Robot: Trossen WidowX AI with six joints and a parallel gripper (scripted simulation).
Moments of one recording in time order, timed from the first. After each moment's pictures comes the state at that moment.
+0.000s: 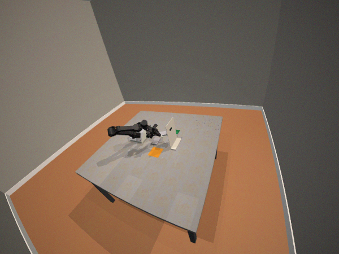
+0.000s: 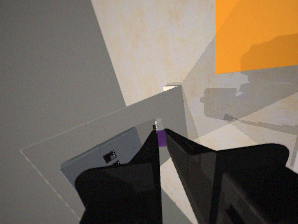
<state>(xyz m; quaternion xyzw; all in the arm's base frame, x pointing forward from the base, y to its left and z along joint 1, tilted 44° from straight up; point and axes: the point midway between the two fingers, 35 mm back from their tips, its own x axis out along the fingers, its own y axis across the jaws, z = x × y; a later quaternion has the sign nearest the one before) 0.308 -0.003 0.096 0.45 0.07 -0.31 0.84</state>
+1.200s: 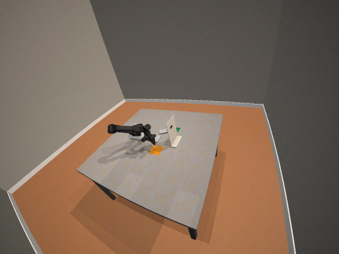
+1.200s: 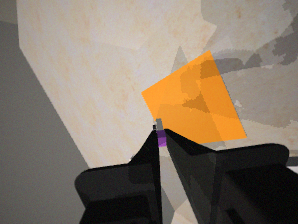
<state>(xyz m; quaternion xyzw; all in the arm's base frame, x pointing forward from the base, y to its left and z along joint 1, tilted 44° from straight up) 0.261 -0.103 0.107 0.44 -0.03 -0.54 0.72</state>
